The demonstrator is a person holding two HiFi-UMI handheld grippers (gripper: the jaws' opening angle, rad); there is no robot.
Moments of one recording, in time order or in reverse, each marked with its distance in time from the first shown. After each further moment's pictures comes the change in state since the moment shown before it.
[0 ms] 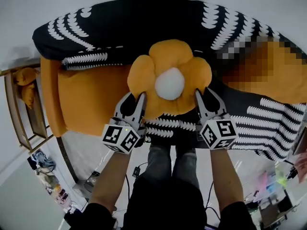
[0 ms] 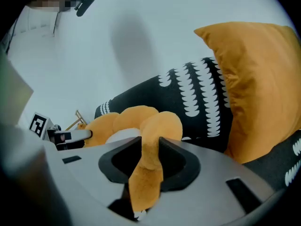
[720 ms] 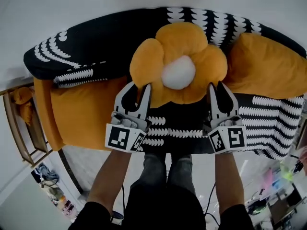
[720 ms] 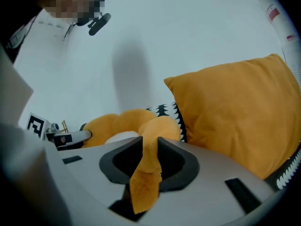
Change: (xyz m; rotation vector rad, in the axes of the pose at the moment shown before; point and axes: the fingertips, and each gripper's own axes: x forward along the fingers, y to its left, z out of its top) left arm 0.080 -0.101 0.060 0.327 -0.220 -0.162; right arm -0.054 -0.081 0.089 -0.080 -0.327 -0.113
